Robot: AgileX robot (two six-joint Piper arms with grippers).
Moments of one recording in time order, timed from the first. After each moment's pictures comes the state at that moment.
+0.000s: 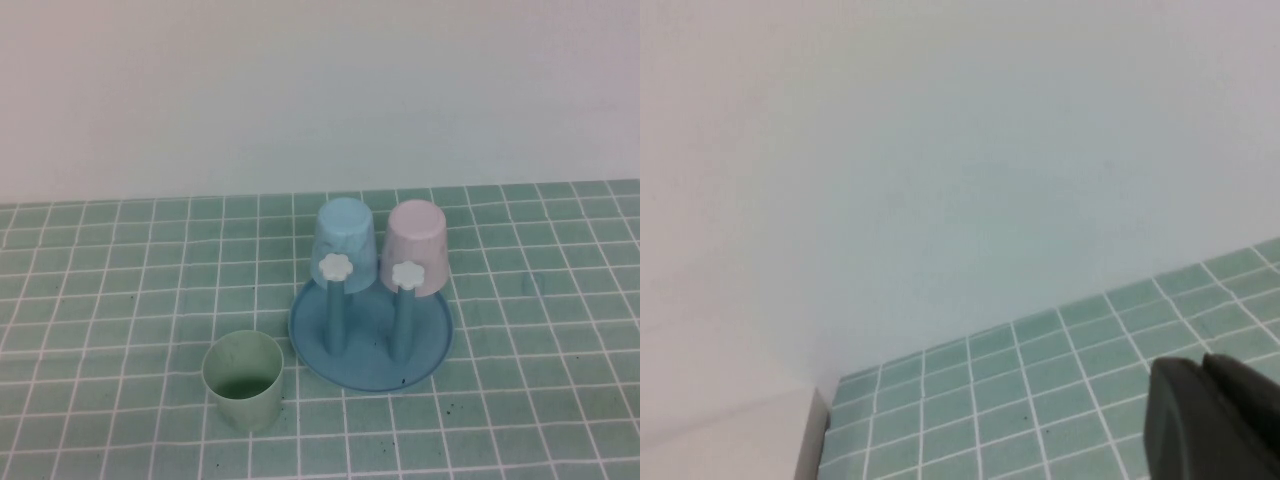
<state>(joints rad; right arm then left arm) -0.05 -0.01 0.03 0.00 -0.10 -0.05 -0.01 0.00 0.00 -0.02 0.07 0.22</state>
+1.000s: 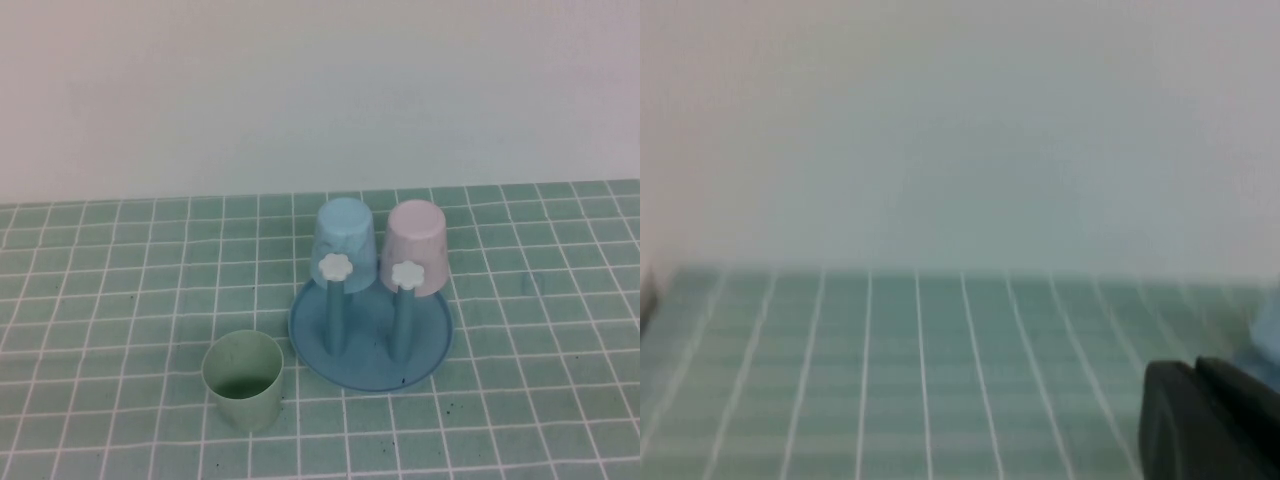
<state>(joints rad) -0.05 0.03 -0.20 0.15 0.30 -0.17 -0.01 0.05 -0.29 -0.21 0.39 -0.04</state>
